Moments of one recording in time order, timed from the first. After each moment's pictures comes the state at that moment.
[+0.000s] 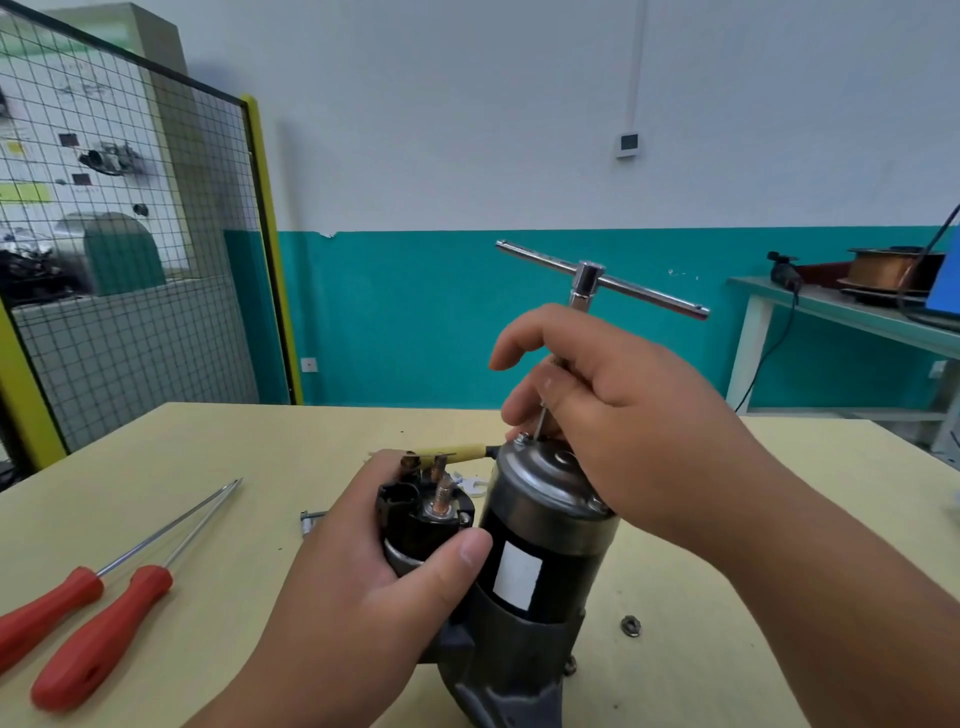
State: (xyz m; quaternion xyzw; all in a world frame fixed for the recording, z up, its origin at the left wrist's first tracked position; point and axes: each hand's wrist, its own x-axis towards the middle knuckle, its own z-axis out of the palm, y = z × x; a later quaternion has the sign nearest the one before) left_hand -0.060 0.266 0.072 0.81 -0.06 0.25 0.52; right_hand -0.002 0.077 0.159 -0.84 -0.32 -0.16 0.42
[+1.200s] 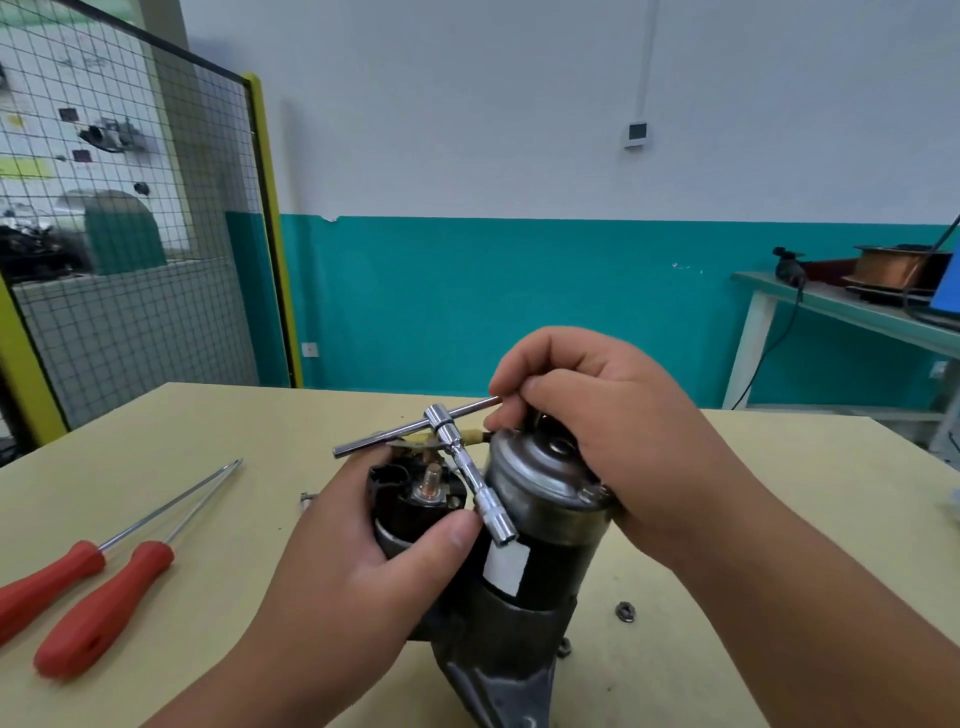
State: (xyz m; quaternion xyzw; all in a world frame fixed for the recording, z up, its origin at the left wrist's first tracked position) left_hand -0.061 0.266 0.071 0.80 -0.07 0.26 0.54; right_hand 0.009 0.089 0.142 -0.73 -0.28 -0.03 0.63
